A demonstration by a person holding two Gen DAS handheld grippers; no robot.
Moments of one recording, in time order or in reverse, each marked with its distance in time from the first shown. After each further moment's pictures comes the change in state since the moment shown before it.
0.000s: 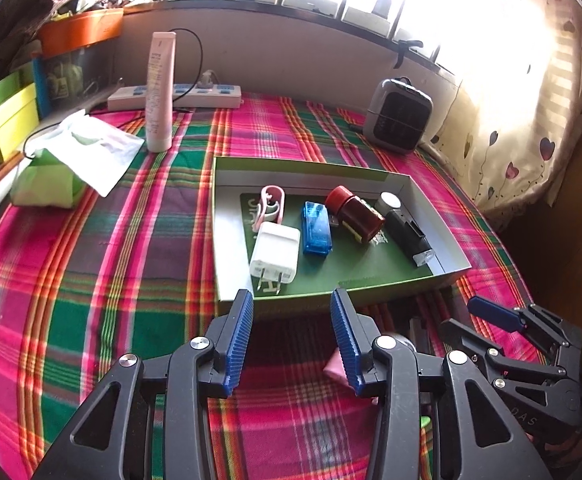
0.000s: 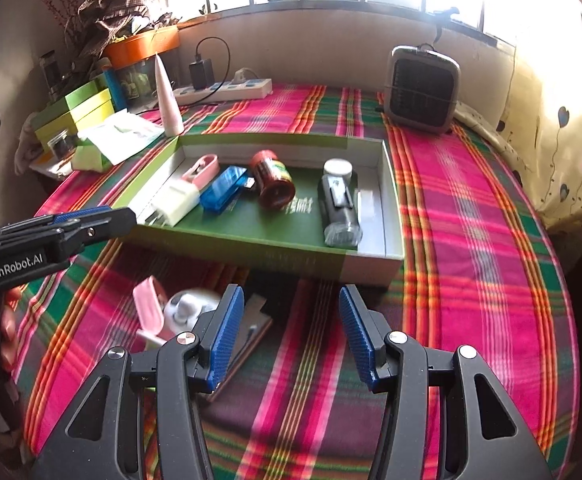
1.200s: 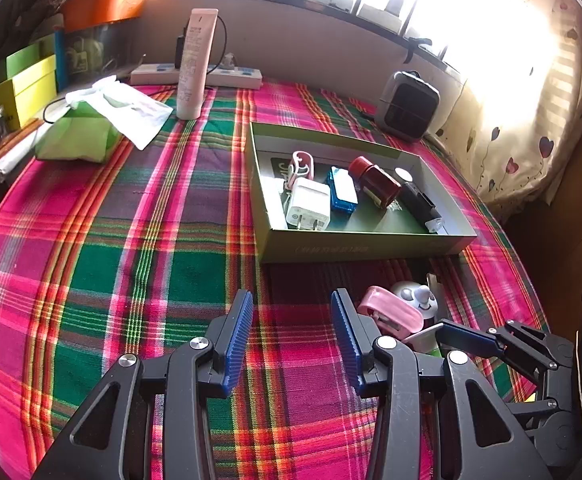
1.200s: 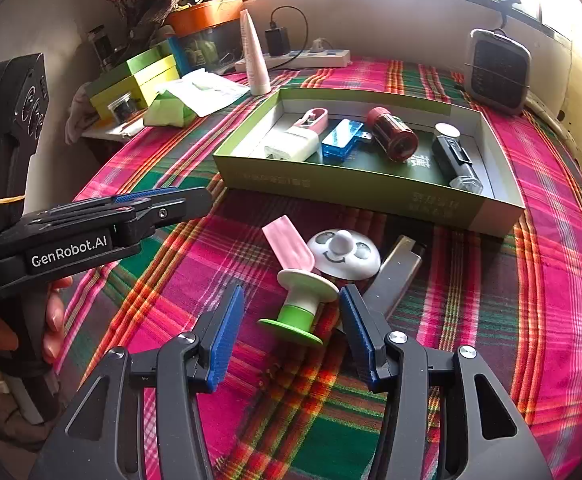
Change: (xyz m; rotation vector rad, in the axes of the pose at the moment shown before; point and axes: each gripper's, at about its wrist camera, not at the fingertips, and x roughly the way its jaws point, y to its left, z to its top) left arm -0.014 0.028 -0.033 -0.032 0.032 -0.011; right arm 0.006 0.068 -0.026 -0.071 0.078 0.181
